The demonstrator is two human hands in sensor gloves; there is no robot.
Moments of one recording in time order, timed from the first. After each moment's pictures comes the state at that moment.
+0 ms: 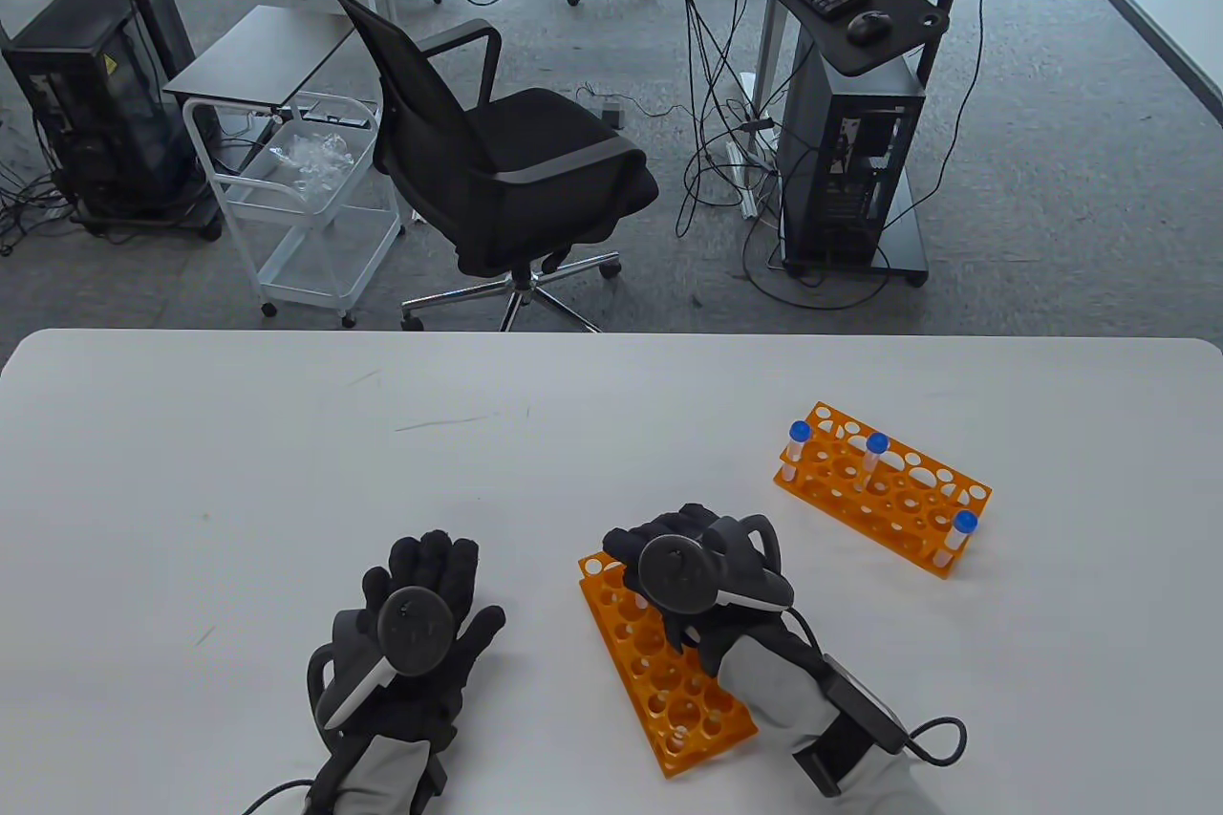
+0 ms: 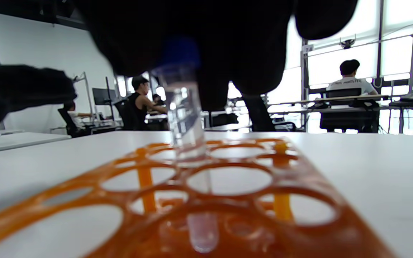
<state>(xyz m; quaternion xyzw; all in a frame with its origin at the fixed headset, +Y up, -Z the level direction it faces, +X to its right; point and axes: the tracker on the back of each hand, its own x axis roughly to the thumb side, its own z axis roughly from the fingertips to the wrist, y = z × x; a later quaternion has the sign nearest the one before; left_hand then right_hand) -0.210 -0.749 -0.331 -0.07 -0.03 0.17 0.98 0.066 -0.691 -0.394 0.33 -0.06 0.94 0.09</state>
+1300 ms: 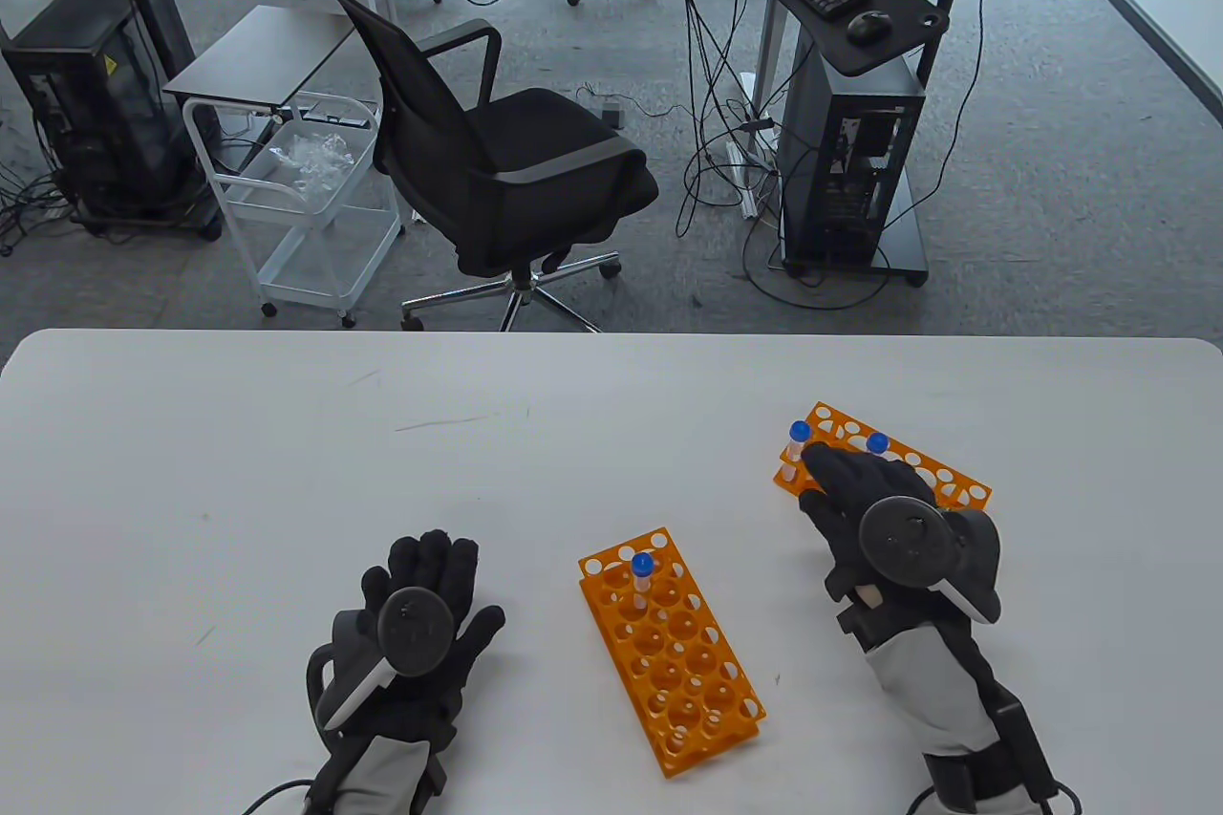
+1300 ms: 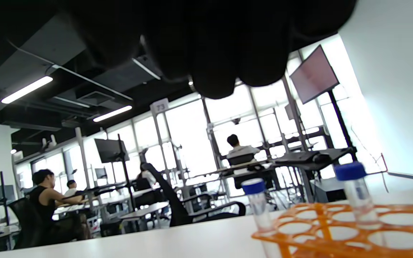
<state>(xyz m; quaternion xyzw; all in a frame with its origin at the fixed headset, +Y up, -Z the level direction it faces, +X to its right) -0.211 -0.748 -0.330 -0.07 -0.03 0.16 0.98 0.237 -0.632 -0.388 0.12 -0.21 0.95 0.18</state>
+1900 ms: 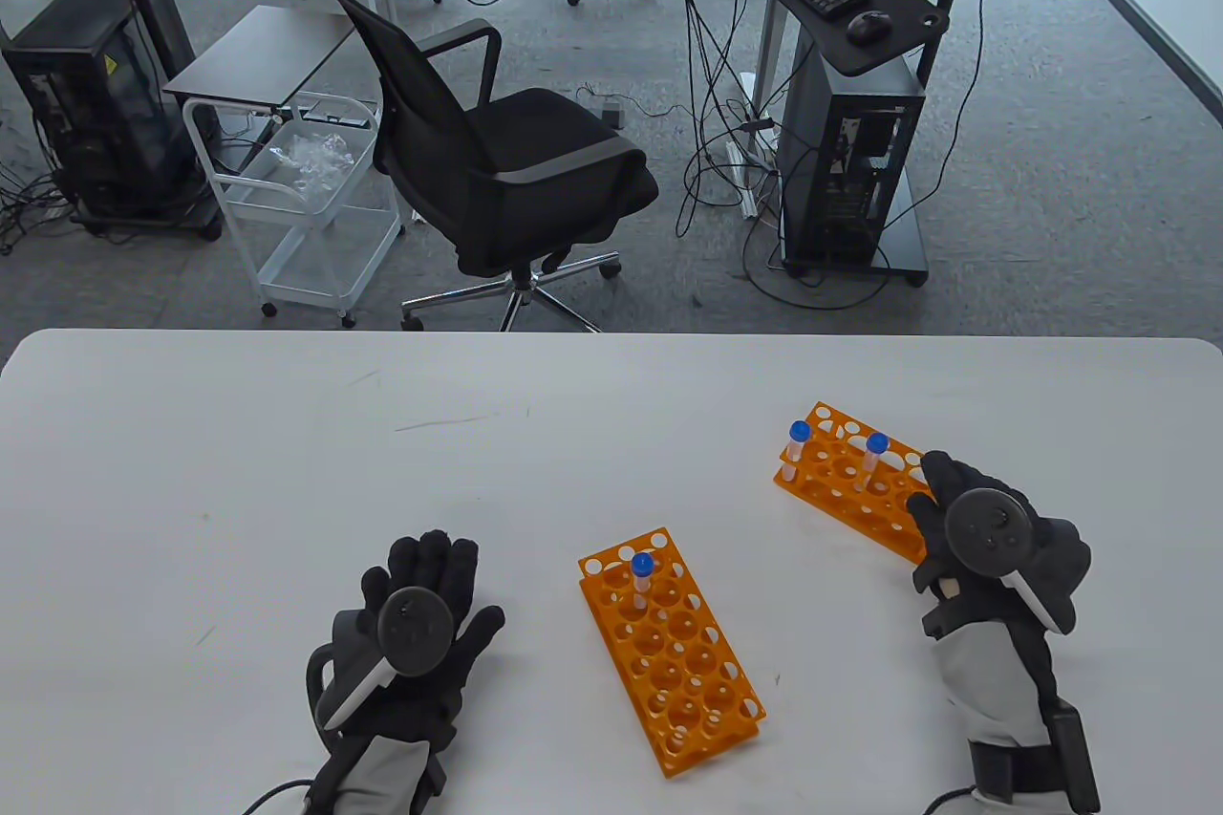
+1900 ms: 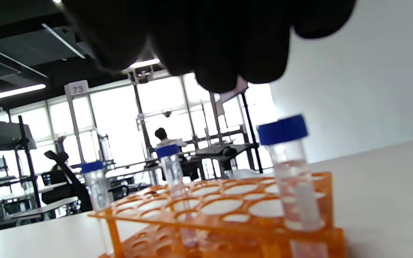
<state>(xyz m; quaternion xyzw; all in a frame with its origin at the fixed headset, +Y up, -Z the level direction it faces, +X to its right) -0.210 -0.748 -0.330 -0.07 -0.03 0.16 0.98 0.318 -0.666 -0.401 -0.03 -0.18 0.98 0.12</state>
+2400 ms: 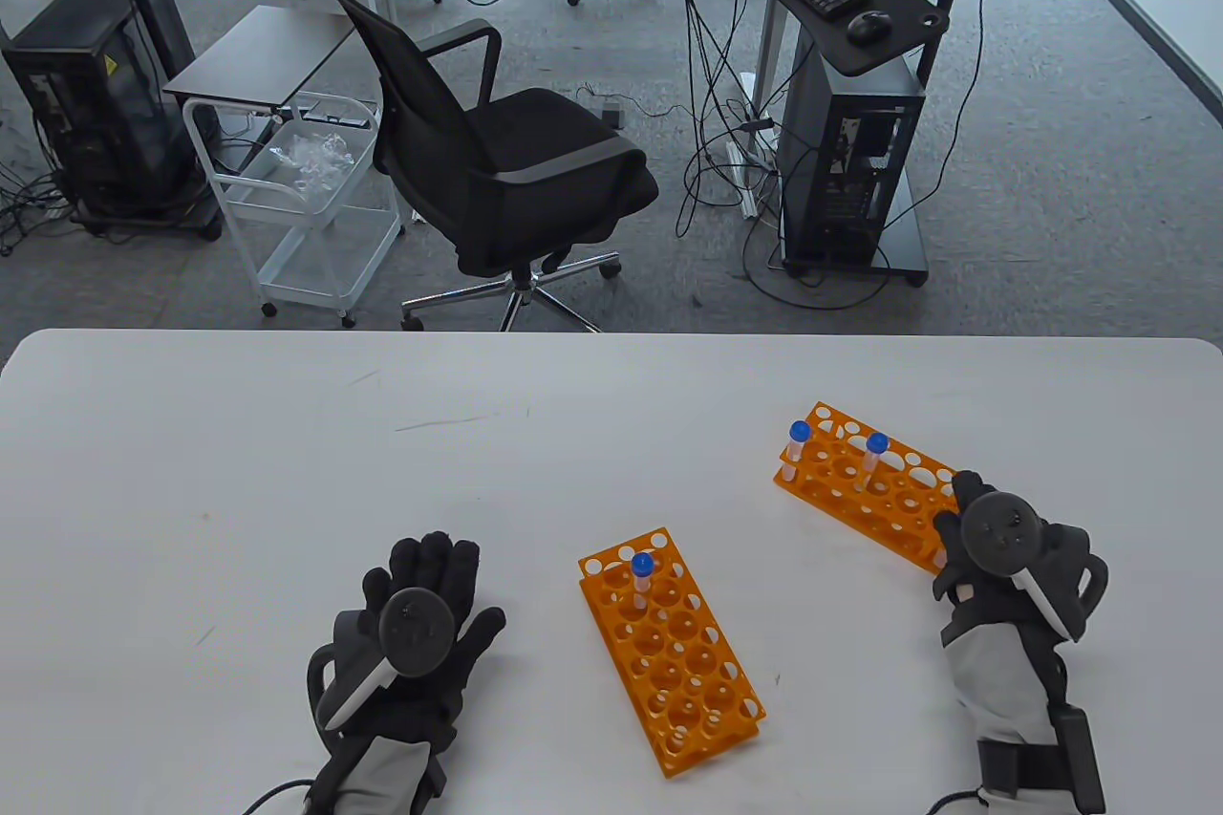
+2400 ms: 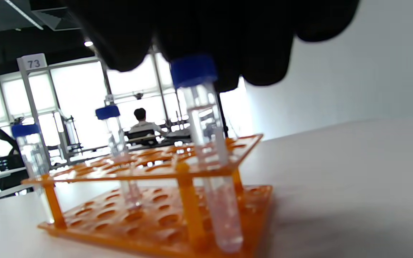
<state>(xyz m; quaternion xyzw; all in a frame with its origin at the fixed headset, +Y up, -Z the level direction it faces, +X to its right) -0.210 -0.748 -0.330 -0.07 -0.03 0.16 0.98 0.341 -0.692 -0.408 -0.09 -0.14 0.98 0.11</state>
